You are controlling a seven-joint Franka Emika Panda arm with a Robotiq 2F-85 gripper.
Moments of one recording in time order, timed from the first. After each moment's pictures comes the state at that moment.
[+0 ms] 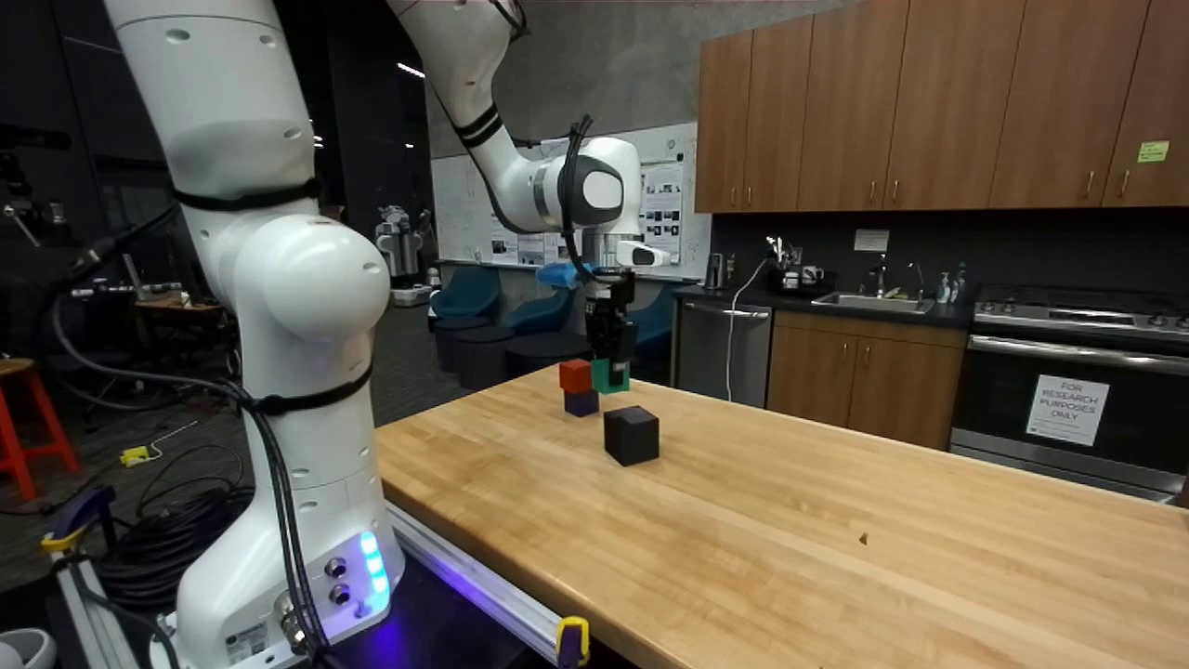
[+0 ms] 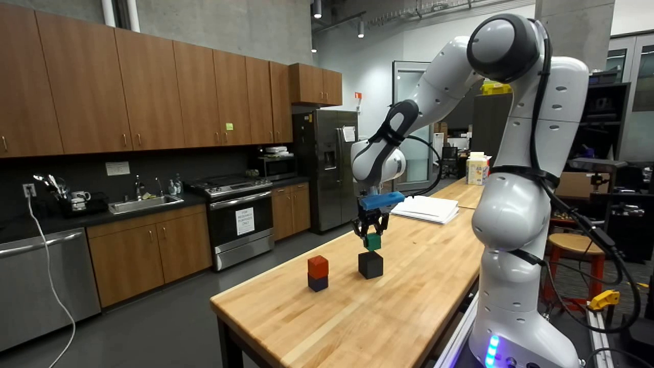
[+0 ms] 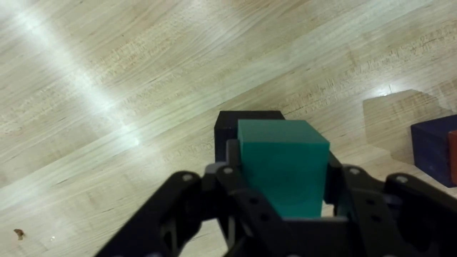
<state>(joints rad) -0.11 -0.17 -0.08 -2.61 -0.10 2.37 0.39</state>
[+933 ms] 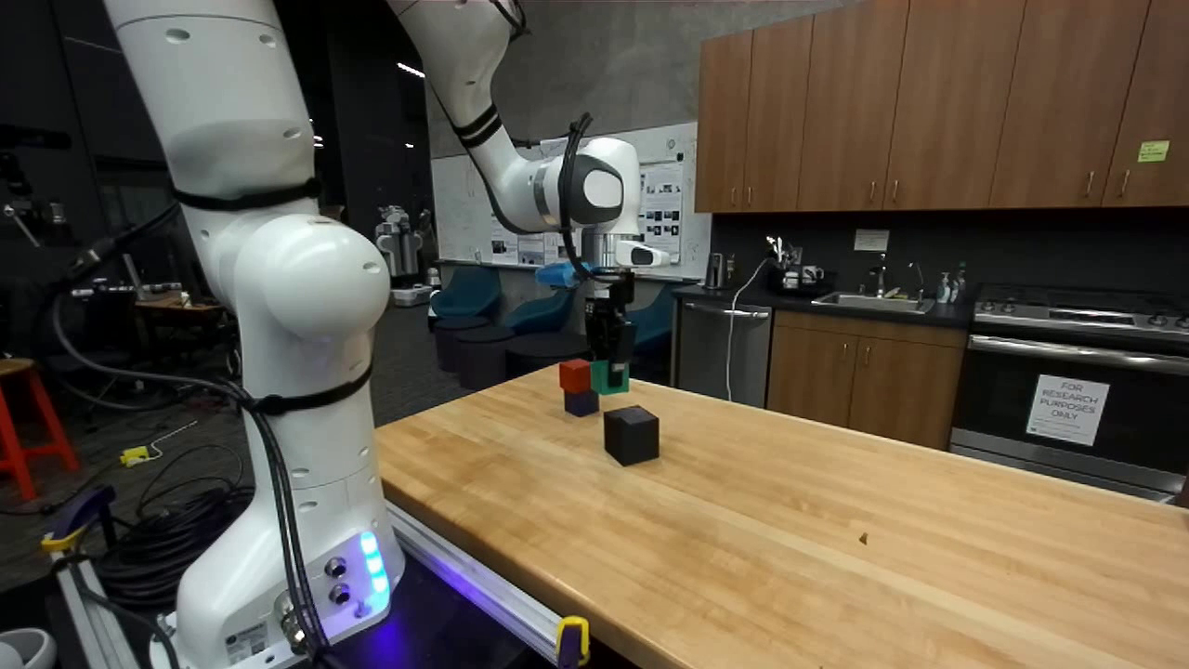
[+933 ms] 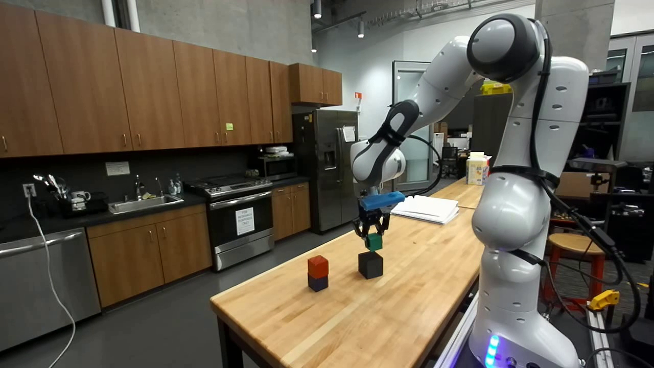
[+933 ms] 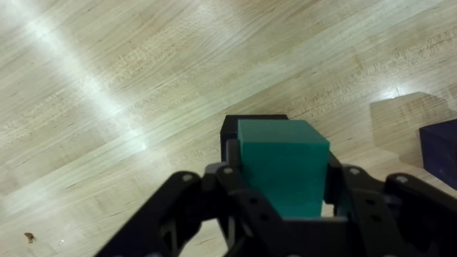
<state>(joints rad) -0.11 -0.17 -0.08 -2.61 -0.12 2.36 0.42</state>
